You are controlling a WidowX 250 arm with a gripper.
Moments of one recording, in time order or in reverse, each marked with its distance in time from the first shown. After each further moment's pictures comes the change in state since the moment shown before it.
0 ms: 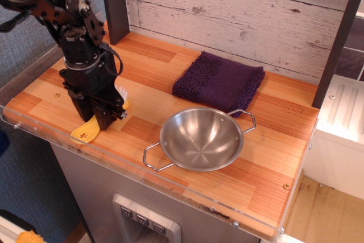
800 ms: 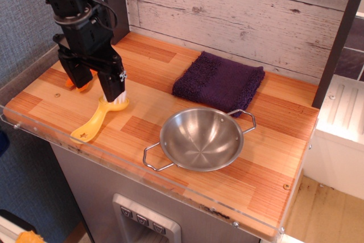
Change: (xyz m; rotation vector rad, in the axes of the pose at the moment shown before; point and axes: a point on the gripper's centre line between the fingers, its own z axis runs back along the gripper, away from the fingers) arm 0.016 0.003 0.052 -0.077 -0.031 0.013
